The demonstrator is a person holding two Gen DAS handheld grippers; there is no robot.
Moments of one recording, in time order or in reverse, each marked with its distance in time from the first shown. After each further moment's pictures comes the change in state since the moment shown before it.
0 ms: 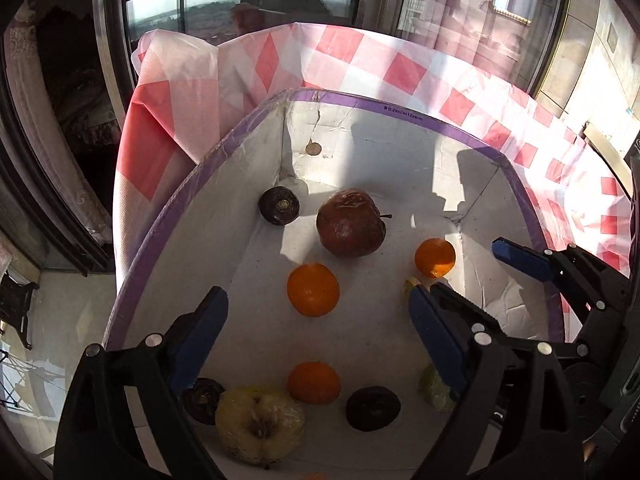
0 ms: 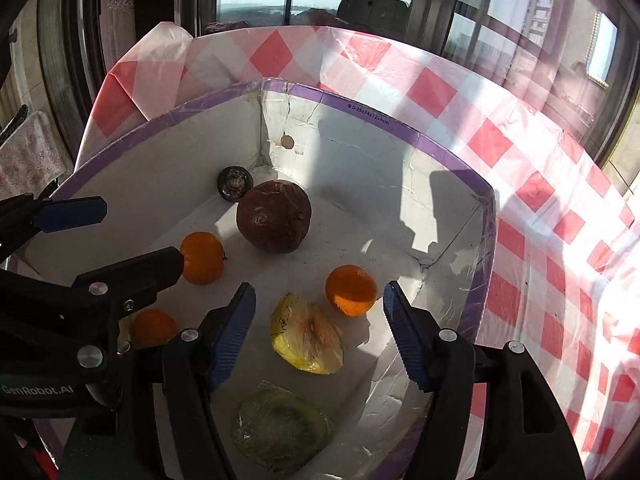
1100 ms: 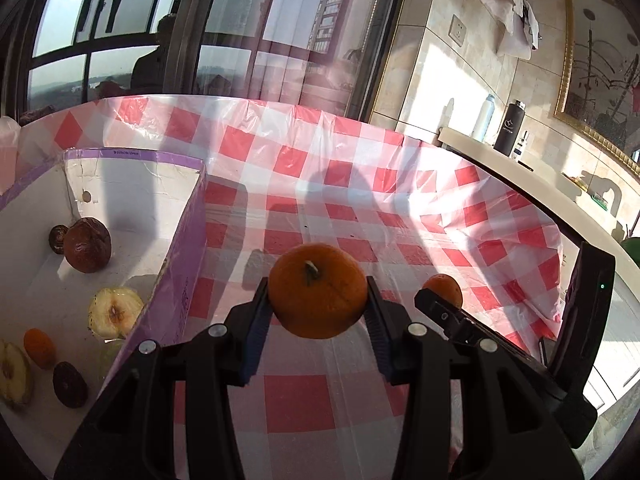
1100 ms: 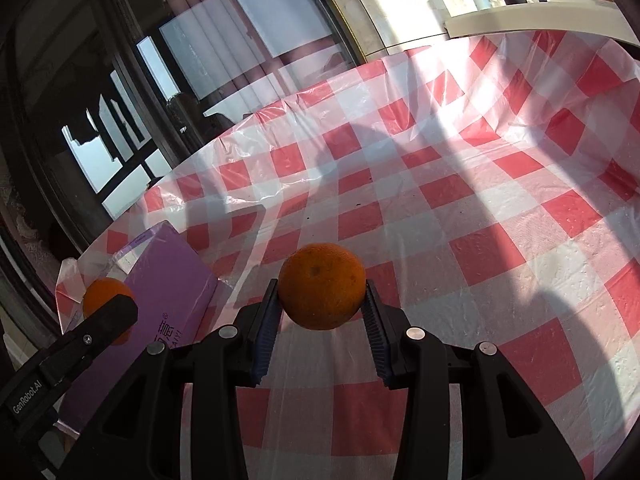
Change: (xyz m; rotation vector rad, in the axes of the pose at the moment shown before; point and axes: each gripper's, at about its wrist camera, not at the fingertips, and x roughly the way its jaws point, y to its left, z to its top) left arm -0.041 -0.209 -0.081 0.145 -0.330 -0.339; right arm -0.095 -0.198 -0.202 0.763 -0.401 -0.037
